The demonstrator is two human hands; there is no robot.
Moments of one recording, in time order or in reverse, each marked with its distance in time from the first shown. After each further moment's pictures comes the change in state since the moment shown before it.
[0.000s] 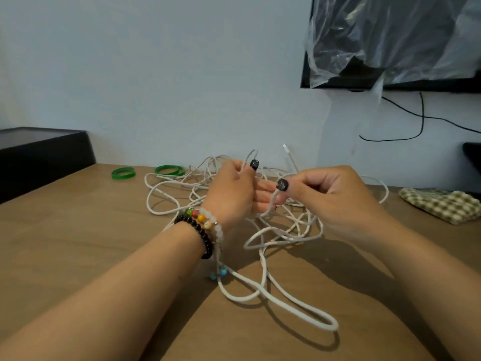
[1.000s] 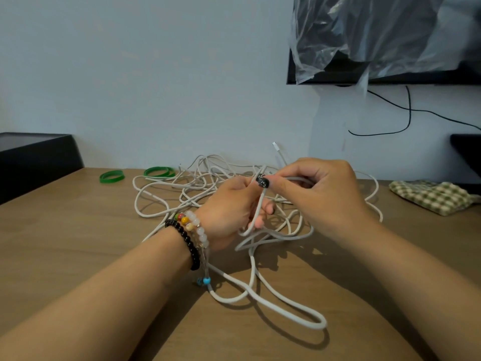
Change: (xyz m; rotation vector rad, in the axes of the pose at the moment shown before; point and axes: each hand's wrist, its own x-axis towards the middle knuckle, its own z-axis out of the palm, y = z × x) left_hand -0.006 -0.008 0.004 -0.001 -0.324 -0.148; right_hand 0.000 0.009 0.004 -0.086 0.246 -0.115
